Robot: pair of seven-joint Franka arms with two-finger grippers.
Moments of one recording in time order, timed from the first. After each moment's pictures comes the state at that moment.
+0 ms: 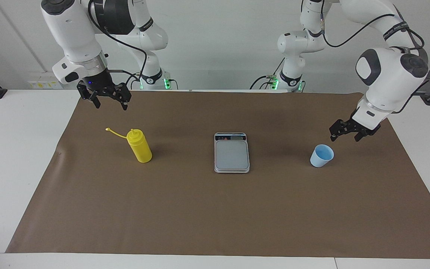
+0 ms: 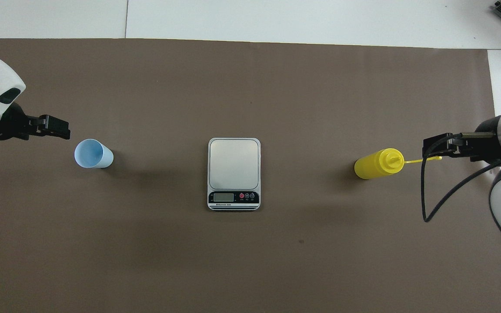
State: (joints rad) left arm 0.07 0.09 -0.09 -1.86 -0.04 1.95 0.03; right arm 0.03 -0.07 -0.01 -1.75 -0.01 1.68 0.12
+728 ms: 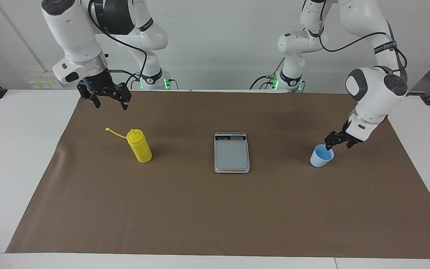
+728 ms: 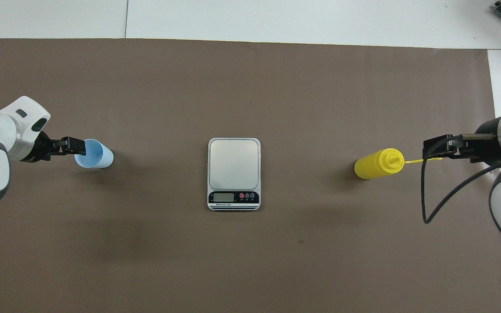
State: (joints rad) left arm 0.11 0.11 -0.10 -2.06 -0.05 2.17 -0.04; right arm 0.03 -0.07 -0.01 -1.75 -0.01 1.68 0.12
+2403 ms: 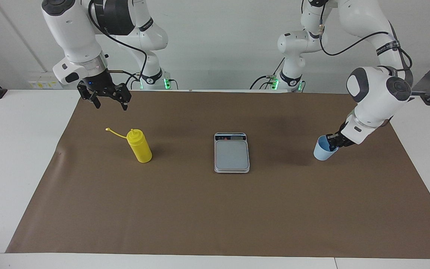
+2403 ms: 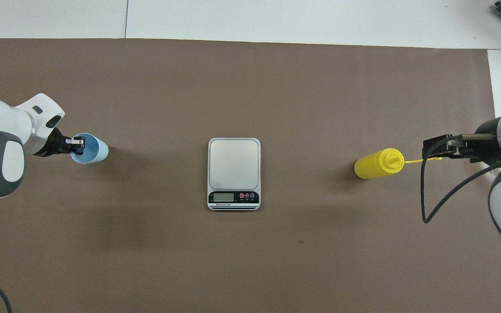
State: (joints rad) left arm 0.05 0.15 -0.12 -1.82 -0.05 1.88 0.02; right arm 0.03 -0.07 -0.01 -1.76 -0.01 1.69 0.12
